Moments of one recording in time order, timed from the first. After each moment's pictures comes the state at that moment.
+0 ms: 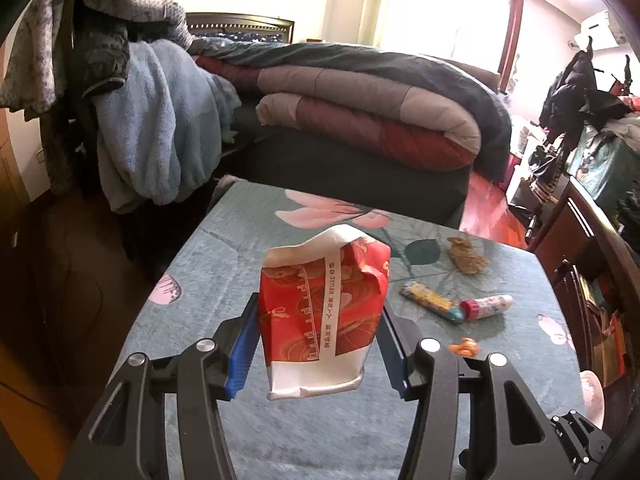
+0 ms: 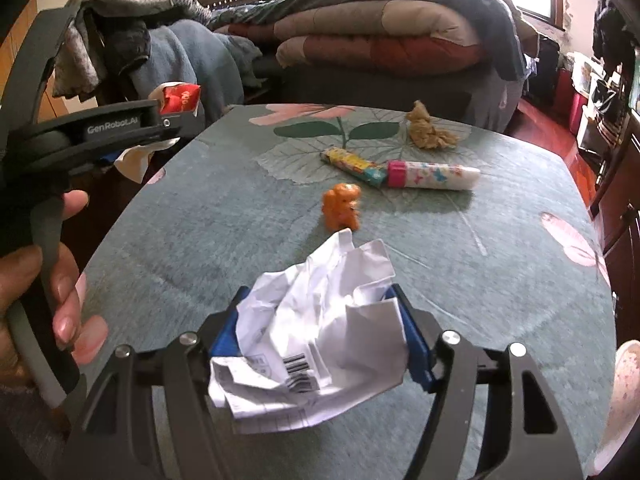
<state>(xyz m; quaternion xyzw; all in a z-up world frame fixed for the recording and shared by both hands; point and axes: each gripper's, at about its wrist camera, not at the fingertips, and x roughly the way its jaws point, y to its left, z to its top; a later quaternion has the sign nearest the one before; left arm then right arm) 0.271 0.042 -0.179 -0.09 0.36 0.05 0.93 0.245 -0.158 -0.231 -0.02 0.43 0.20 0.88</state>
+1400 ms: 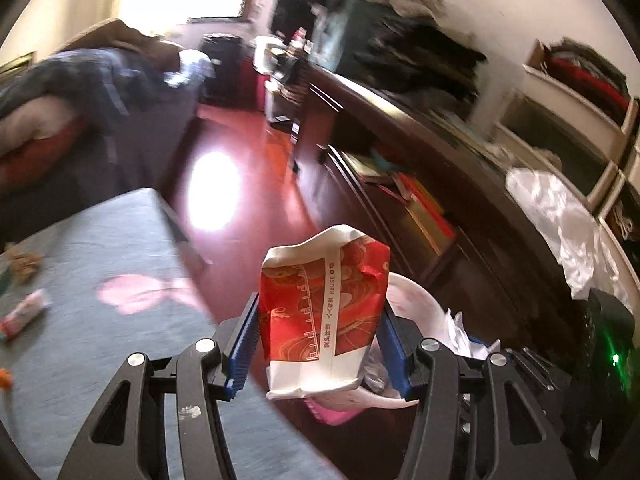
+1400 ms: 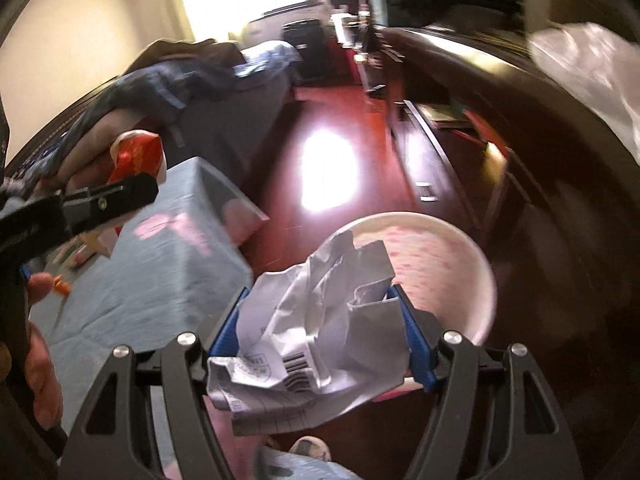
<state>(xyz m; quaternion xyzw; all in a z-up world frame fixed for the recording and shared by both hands) 0.237 -0.379 -0.175 0.04 0.39 -0.36 0.85 0.118 -0.542 -0.229 0.16 0.38 -0.14 0.90</state>
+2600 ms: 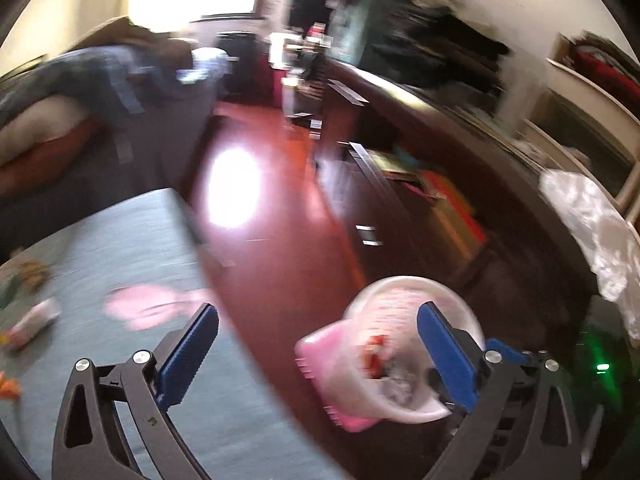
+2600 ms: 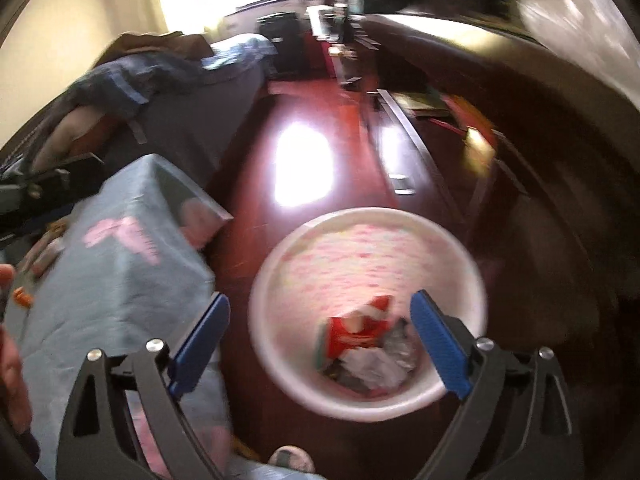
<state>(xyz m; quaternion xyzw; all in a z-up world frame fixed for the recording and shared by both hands) 0.261 -0.359 -0.183 0.05 0.39 -0.30 0.87 0.153 -0.531 -0.252 0.15 0.39 -0.14 0.90</state>
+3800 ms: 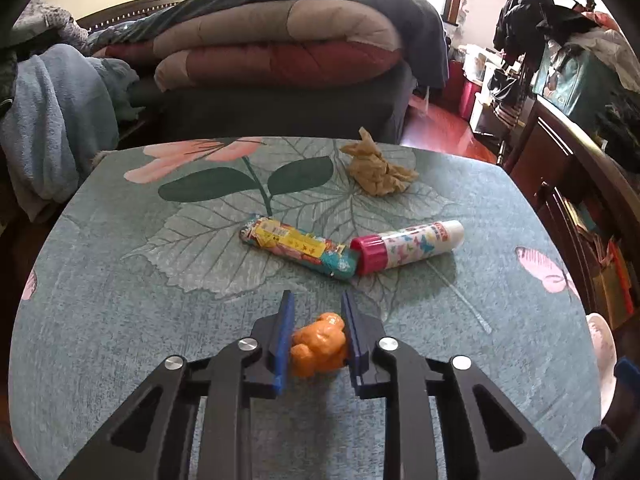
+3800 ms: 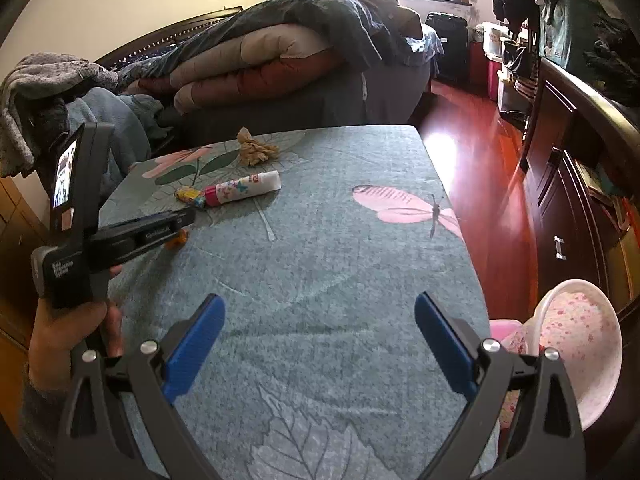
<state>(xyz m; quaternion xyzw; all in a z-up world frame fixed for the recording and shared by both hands) 0.326 -0.081 -0.248 -0.02 0.43 -0.03 0.90 0.242 -0.293 -0.220 0.04 0.42 0.07 0.91</state>
